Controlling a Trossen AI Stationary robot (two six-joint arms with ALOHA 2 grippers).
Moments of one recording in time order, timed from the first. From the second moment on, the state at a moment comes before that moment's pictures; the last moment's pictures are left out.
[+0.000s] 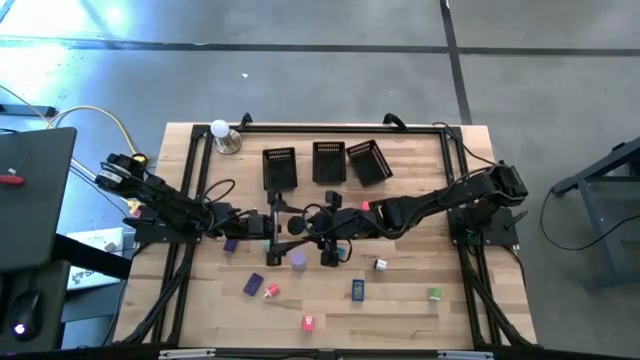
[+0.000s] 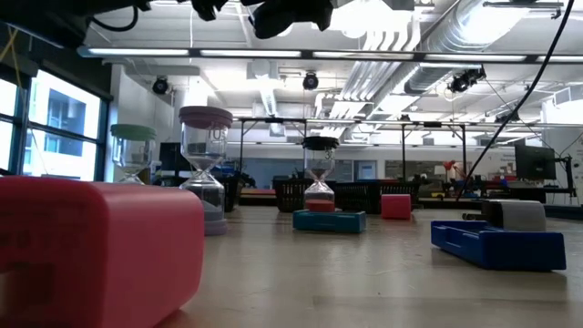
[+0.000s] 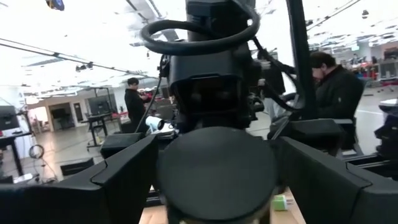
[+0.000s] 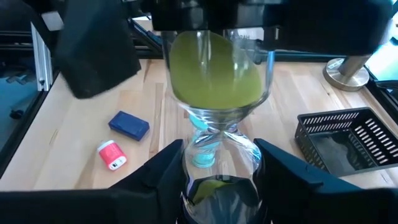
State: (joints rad) left arm -0.33 1.40 0.54 1.24 -0.29 0.26; right arm 0.24 1.72 1.38 -0.18 0.29 0.13
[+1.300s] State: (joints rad) left arm -0.35 1.40 0.54 1.21 -0.33 0.16; right arm 0.25 1.72 1.38 -0.25 0.29 0.23
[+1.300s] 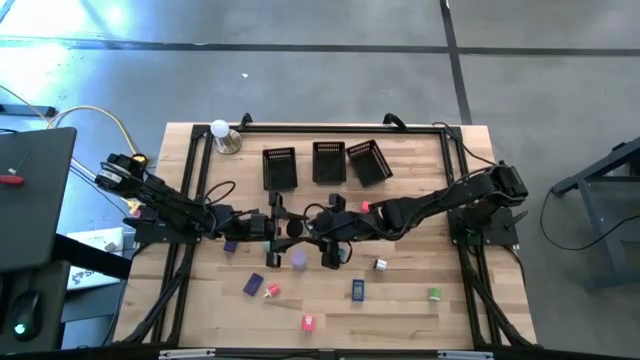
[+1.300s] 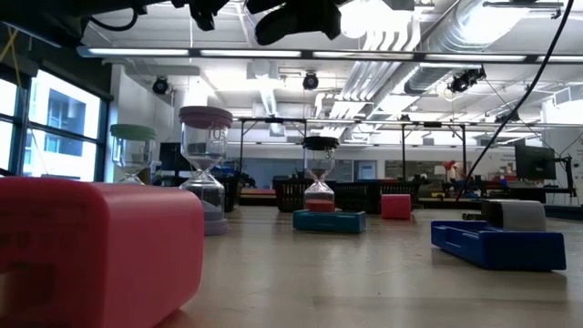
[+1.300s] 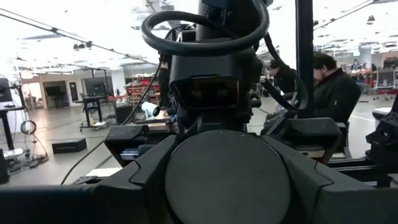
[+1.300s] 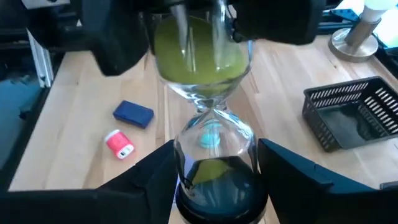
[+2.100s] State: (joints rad) left arm -0.34 1.25 0.54 0.94 -0.43 0.05; right arm 0.40 1.71 1.38 -0.31 0.80 0.10
